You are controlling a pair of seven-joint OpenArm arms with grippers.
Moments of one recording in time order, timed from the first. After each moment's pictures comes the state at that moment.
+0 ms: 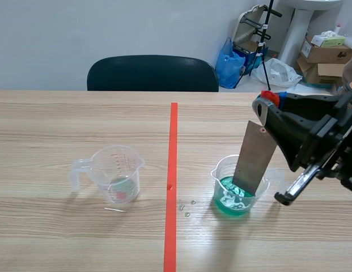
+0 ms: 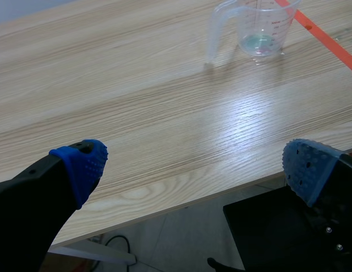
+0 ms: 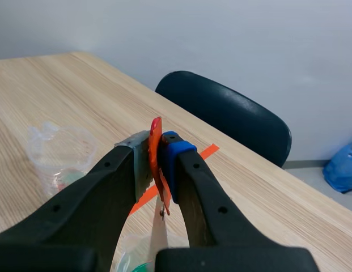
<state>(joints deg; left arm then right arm) 80.4 -24.3 -26.3 92.0 -8.4 -19.1 -56.0 -30.1 36.3 -1.3 110.0 12.3 22.6 26.2</state>
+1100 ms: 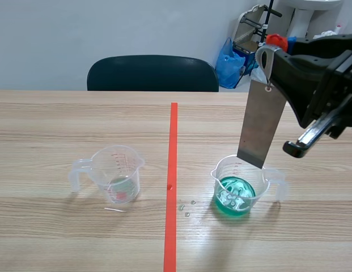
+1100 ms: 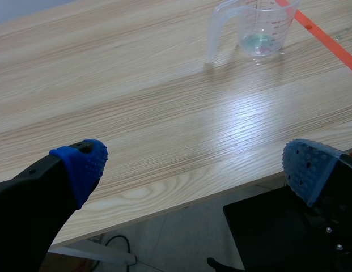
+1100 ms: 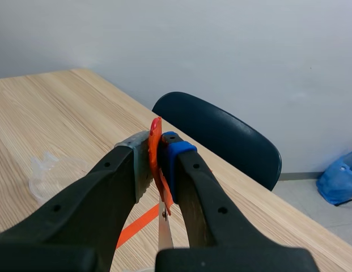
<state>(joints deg) 80.4 -24.3 -26.3 92.0 -8.4 -19.1 -56.0 -30.0 37.8 3.6 122.0 19.8 22.8 14.1</state>
